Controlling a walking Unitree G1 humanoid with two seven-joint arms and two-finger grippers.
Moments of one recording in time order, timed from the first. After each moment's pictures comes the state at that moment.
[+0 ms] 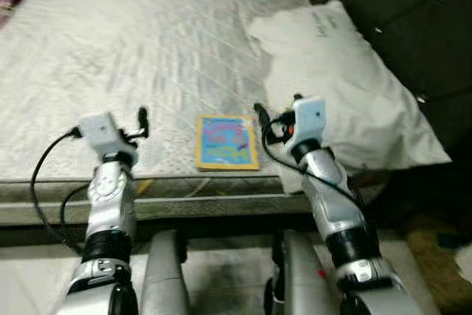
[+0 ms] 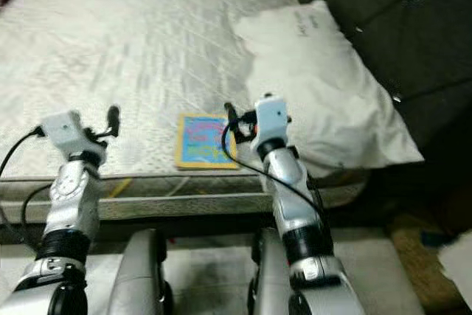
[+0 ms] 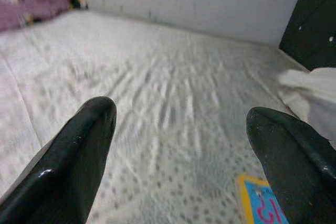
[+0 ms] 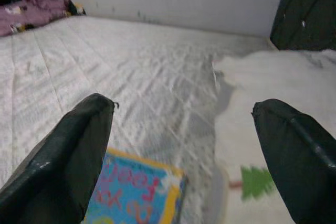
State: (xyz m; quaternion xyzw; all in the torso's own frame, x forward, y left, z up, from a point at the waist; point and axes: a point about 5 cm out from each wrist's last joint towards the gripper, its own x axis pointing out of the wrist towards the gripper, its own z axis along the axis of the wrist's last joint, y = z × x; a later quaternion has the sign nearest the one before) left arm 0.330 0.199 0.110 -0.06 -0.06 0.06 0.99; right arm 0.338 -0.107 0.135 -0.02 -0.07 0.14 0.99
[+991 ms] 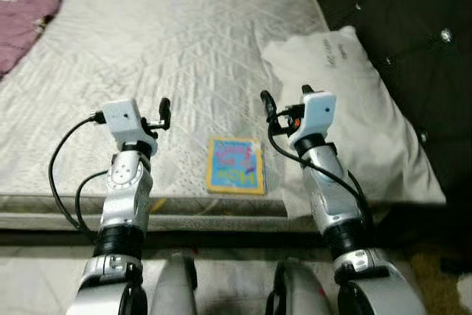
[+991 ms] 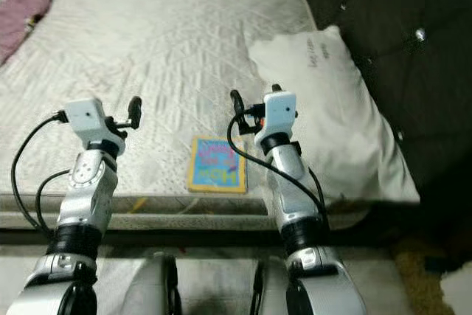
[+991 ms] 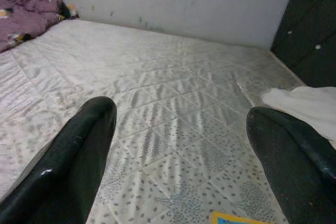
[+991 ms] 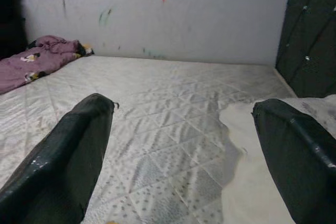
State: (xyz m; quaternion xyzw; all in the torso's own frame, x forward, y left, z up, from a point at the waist) left arm 0.336 0.174 0.119 -0.07 -0.04 0.03 1.00; right arm 0.339 -0.113 0.136 0.01 -0.11 0.12 0.99
